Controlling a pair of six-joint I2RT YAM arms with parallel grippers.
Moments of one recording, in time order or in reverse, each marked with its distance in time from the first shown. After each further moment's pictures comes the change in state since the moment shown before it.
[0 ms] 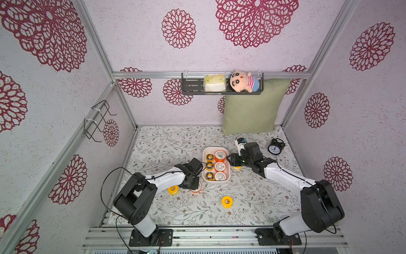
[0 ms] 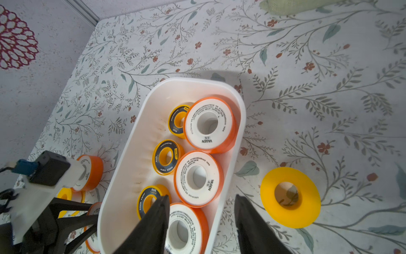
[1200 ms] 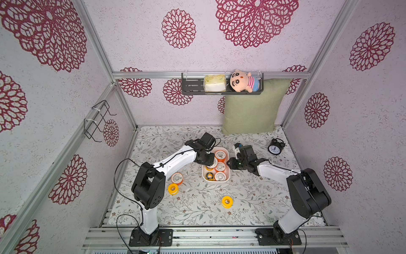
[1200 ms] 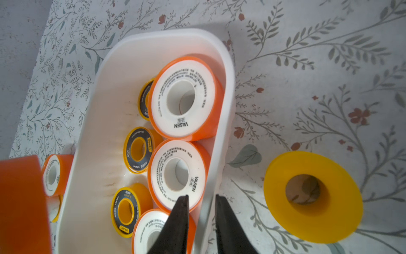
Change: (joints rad) left arm 0.000 0.261 0.648 -0.180 0.111 0.172; right arm 0.000 0.145 0.000 0.034 -0.007 0.072
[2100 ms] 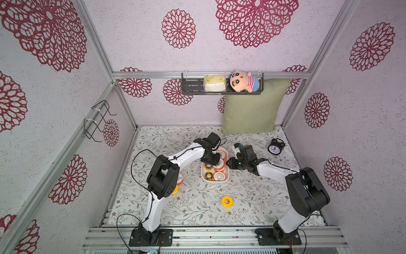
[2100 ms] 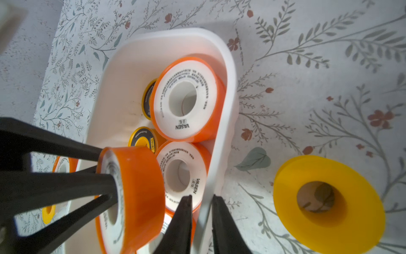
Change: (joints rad) left arm 0.000 0.227 0.173 -0.005 0.123 0.010; right arm -0.002 0.018 0.000 0.023 -0.053 0.008
